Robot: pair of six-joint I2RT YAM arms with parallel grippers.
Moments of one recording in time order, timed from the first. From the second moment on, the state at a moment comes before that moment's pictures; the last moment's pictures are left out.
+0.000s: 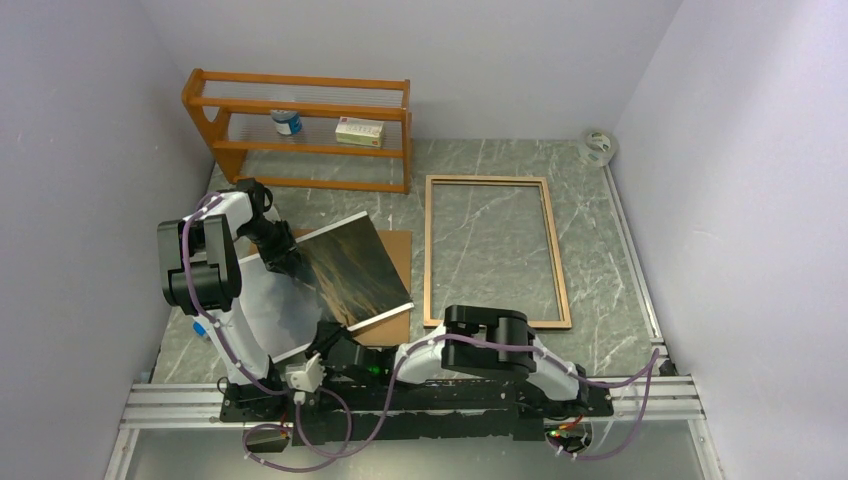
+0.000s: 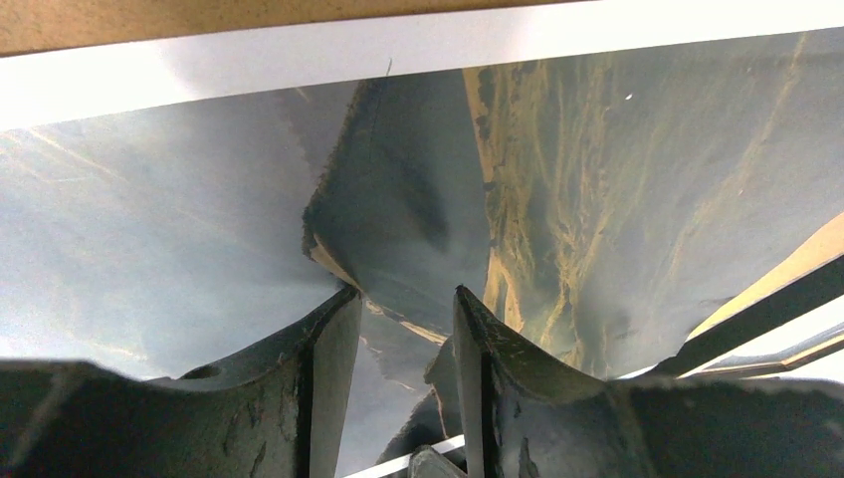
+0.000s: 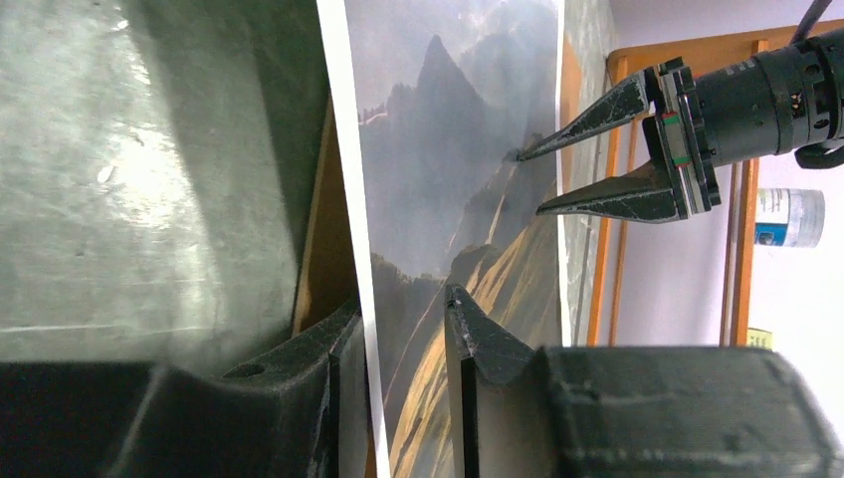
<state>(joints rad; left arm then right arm) 0.15 1.90 1.24 -0.85 0.27 -0.33 1.47 2.20 1.11 0.70 0.40 -1.02</state>
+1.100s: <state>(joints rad) 0.15 1.43 1.88 -1.09 0.11 -0.34 1.42 1.99 1.22 0.52 0.47 -1.03</state>
